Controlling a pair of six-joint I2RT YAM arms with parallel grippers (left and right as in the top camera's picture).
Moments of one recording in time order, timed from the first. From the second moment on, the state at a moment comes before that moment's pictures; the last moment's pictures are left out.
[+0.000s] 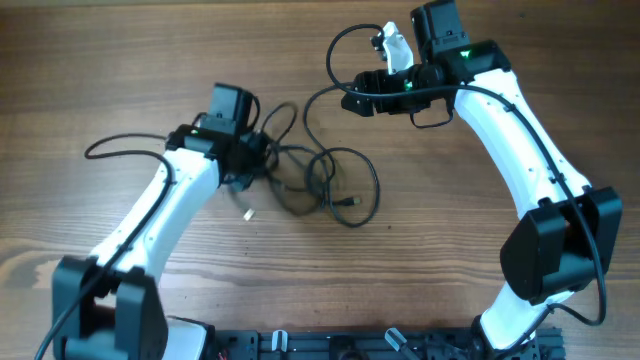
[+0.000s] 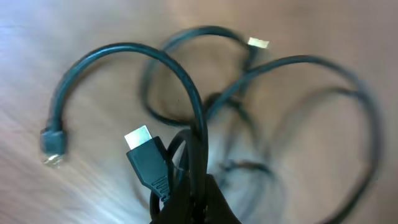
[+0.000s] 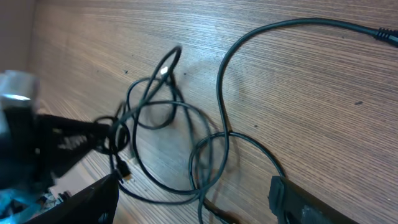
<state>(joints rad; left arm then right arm) -0.25 1.57 1.10 -0.72 0.06 -1.27 0.28 1.88 1.67 -0.91 -0.56 0.13</state>
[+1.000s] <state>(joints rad) -0.19 1.49 1.13 -0.35 0.58 -1.47 0.41 1.88 1.67 -0.76 -0.93 0.00</state>
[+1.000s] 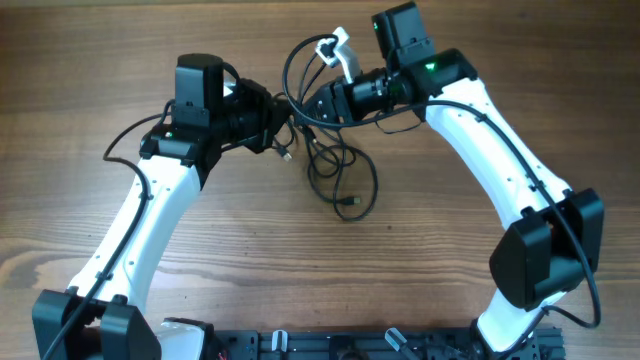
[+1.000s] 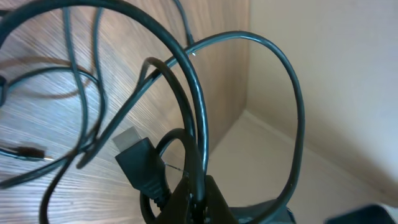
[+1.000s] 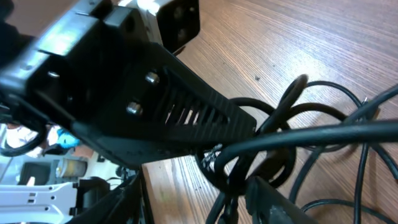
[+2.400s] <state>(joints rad) -0.12 1.49 1.13 -0.13 0.78 -1.82 0.44 1.88 1.67 -0.80 -0.36 0.41</state>
